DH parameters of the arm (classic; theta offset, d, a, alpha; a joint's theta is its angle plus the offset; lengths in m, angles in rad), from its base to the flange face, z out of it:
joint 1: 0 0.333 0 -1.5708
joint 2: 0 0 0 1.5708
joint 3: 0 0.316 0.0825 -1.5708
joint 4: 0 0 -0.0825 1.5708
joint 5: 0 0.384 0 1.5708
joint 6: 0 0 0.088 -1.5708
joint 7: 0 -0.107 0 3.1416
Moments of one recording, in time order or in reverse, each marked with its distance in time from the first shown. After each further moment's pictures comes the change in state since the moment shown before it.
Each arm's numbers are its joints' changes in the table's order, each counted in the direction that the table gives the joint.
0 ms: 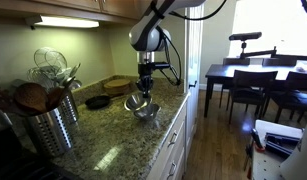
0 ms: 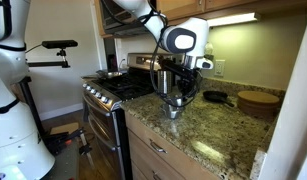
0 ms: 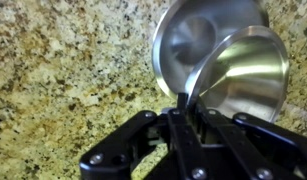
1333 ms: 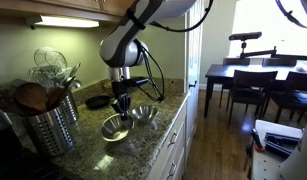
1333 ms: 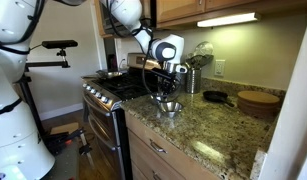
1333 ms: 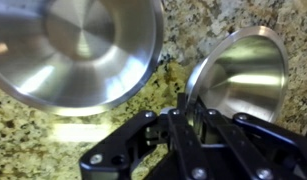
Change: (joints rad) arm 0.130 0.116 0.141 -0.072 -0.060 -0.003 0.051
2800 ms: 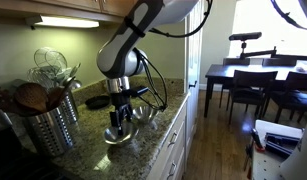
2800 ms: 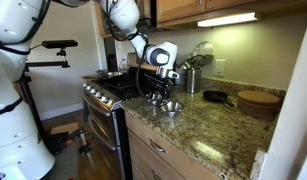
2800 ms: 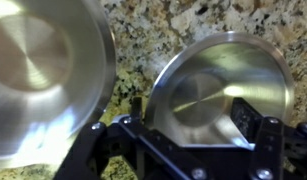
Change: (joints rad) arm 0.032 0.019 0.028 0.054 -0.006 -0.001 0.001
